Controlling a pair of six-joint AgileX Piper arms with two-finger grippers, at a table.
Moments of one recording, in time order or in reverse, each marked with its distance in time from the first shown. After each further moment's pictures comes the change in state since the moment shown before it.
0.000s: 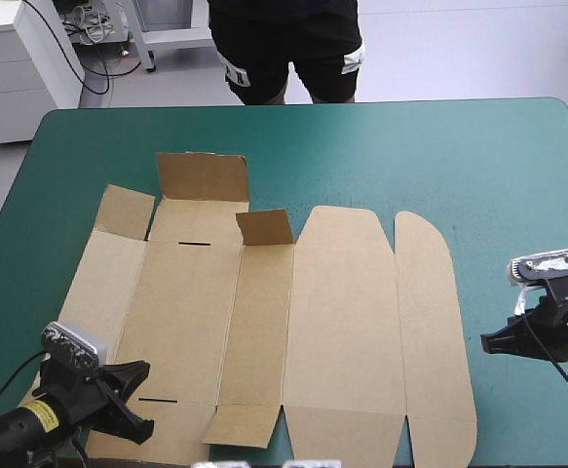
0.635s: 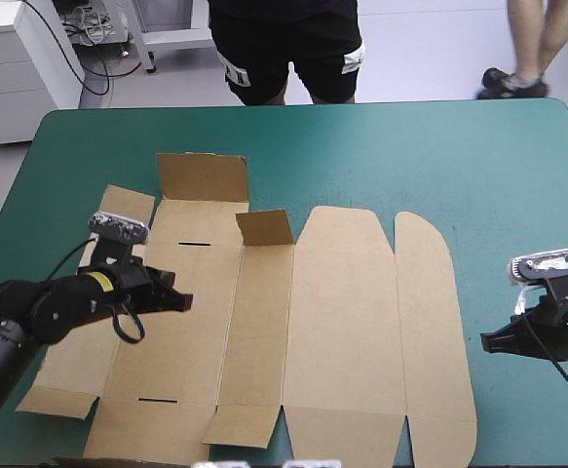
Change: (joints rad) left arm 0.065 0.606 -0.331 0.025 -0.144 -0.050; right arm 0.000 0.000 0.000 0.002 -0.007 0.002
